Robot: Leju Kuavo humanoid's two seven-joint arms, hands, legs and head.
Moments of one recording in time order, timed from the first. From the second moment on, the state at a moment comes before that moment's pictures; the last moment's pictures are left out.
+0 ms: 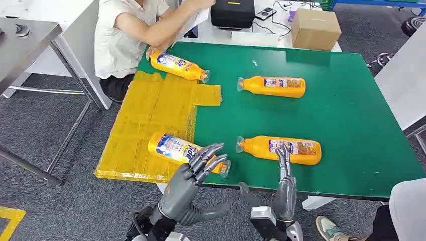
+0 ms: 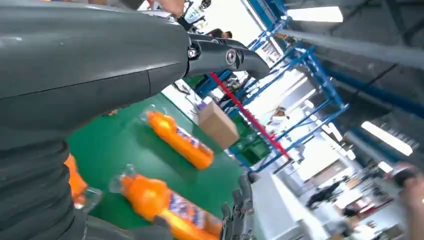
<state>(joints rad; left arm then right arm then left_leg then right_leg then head) -0.05 -0.08 -0.69 -1.63 -0.31 0.28 -0.40 0.16 0.10 0.26 -1.48 0.61 -0.69 -0.70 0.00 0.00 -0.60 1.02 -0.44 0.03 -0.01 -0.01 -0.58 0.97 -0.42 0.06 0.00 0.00</state>
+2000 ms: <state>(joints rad) -0.14 -0.18 -0.77 -1.36 0.17 0.17 -0.33 -0.22 -0.18 0.00 -0.90 1.34 -0.69 -0.29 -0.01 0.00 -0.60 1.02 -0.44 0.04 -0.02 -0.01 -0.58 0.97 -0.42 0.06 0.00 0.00</state>
